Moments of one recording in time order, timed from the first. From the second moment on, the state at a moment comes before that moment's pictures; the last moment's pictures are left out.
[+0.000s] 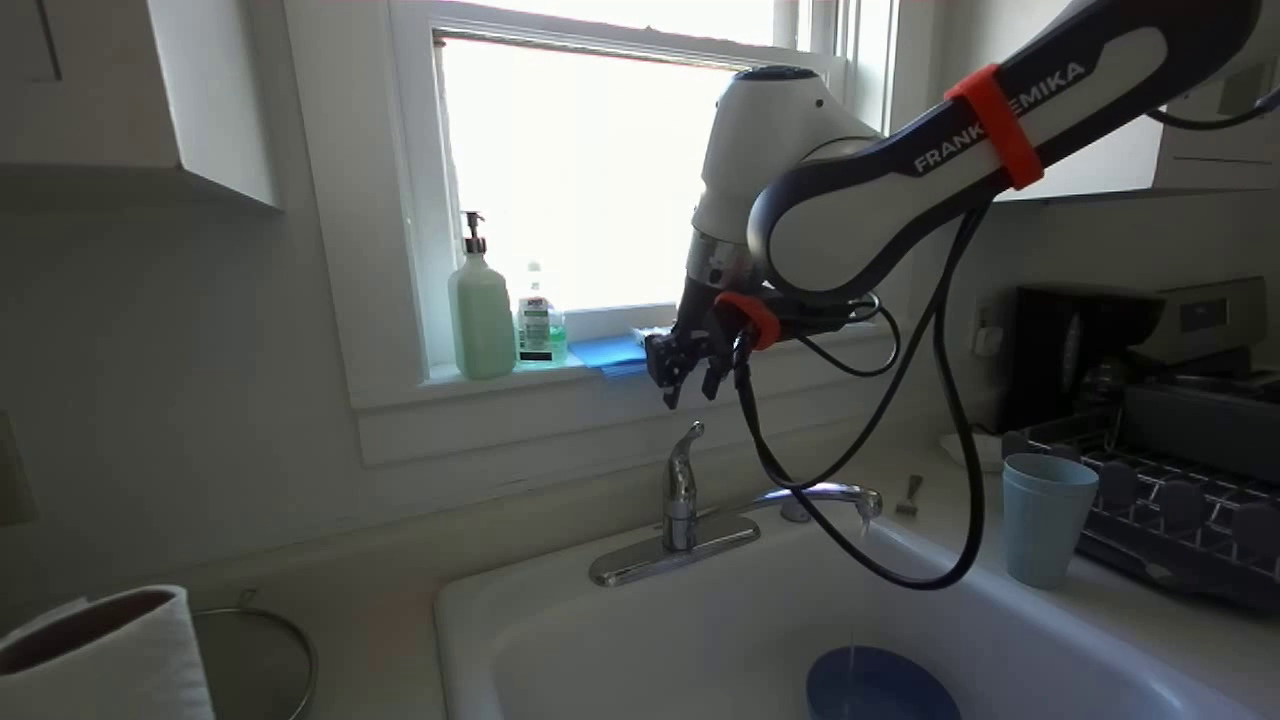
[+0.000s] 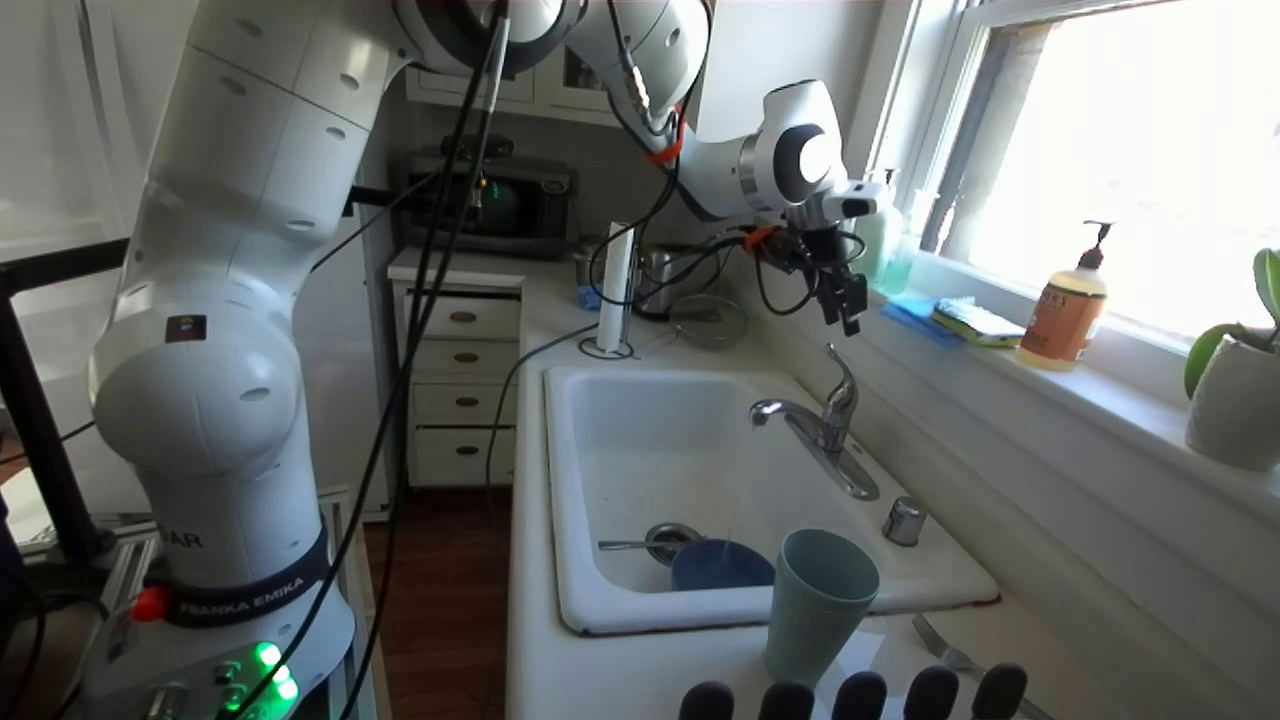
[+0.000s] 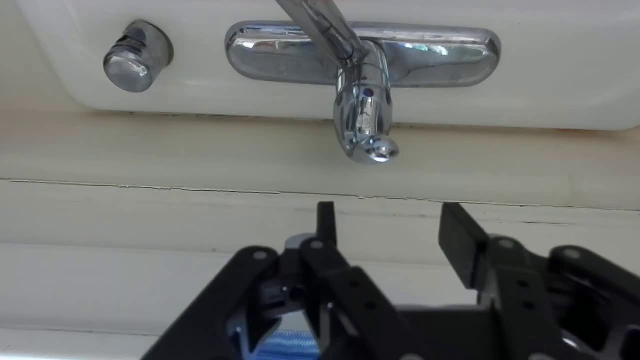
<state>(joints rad) 0.10 0.39 -0.03 -1.65 -0.37 2.45 0.63</state>
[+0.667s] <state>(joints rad) 0.11 0.44 -0.03 -1.63 -0.29 2.47 0.54</state>
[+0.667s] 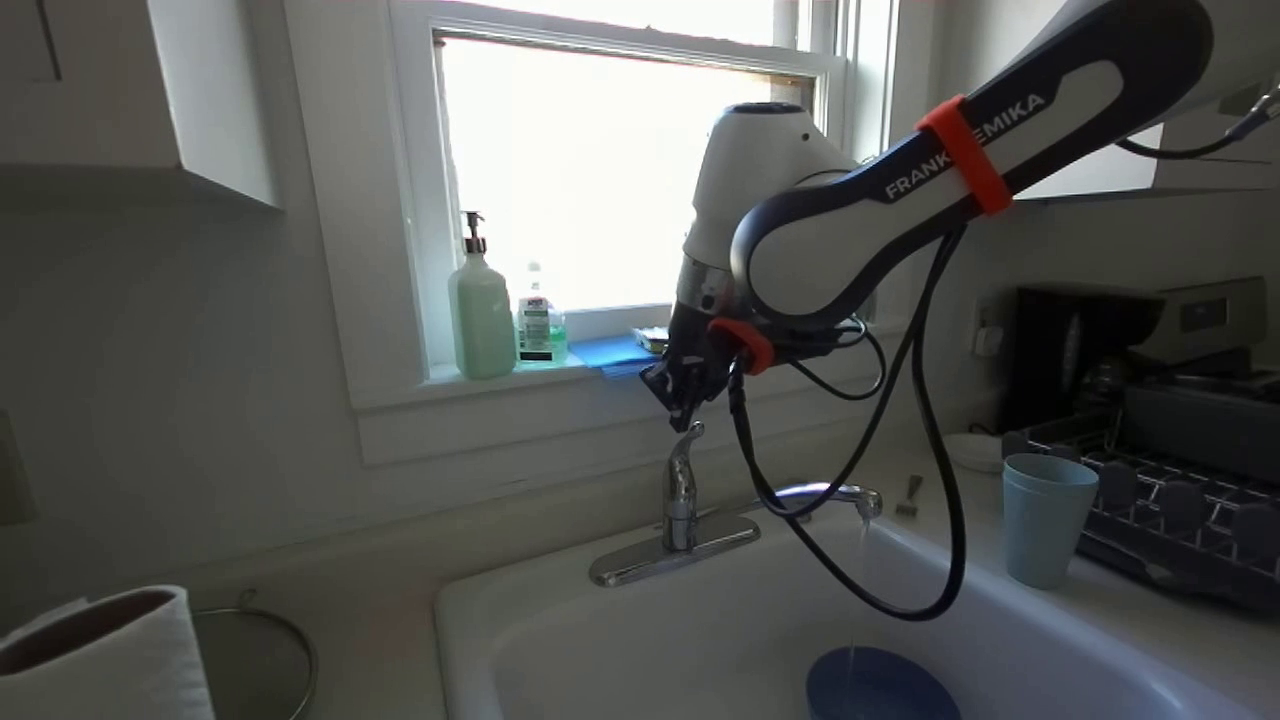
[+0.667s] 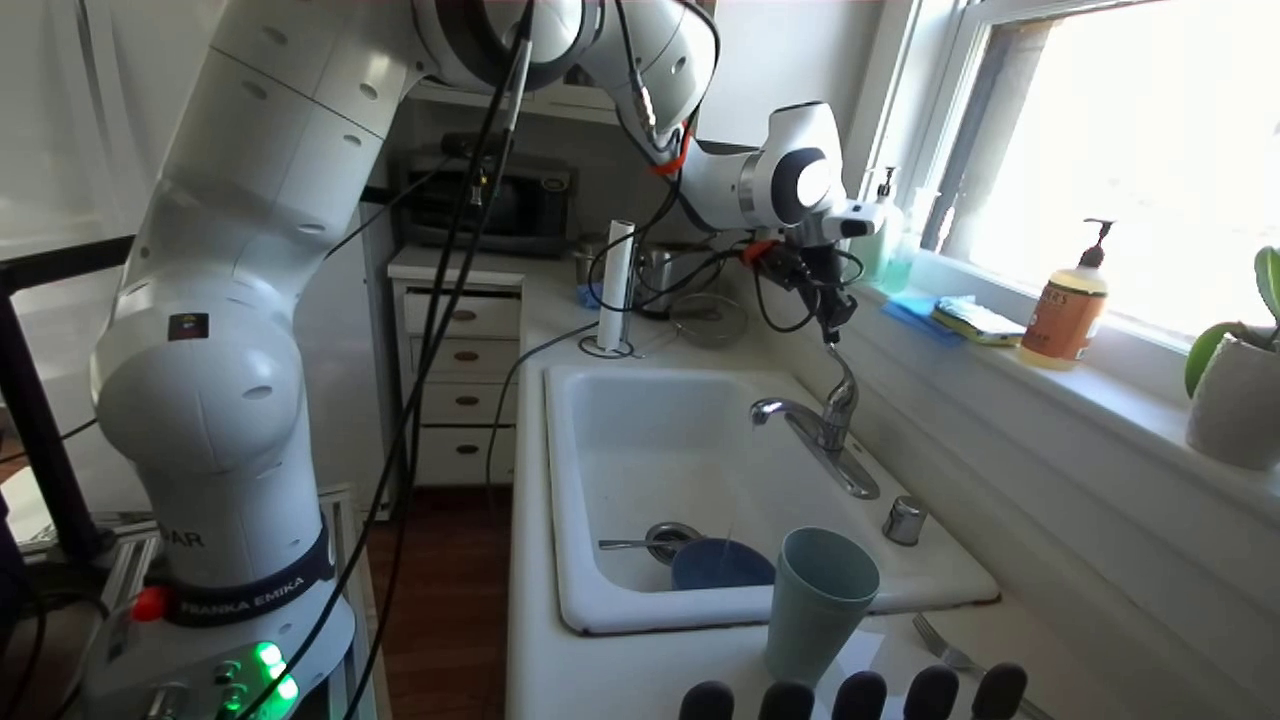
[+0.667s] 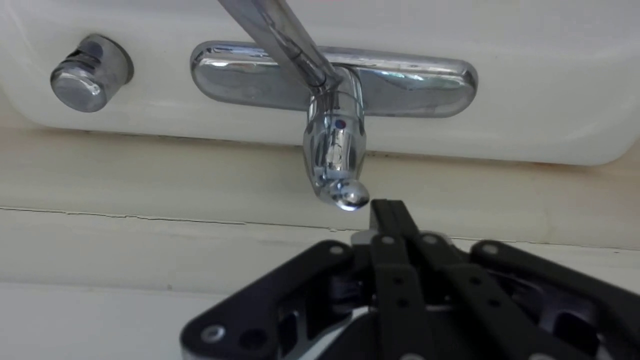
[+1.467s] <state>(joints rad) 0.12 0.44 -0.03 -1.62 -0.28 2.42 0.51</state>
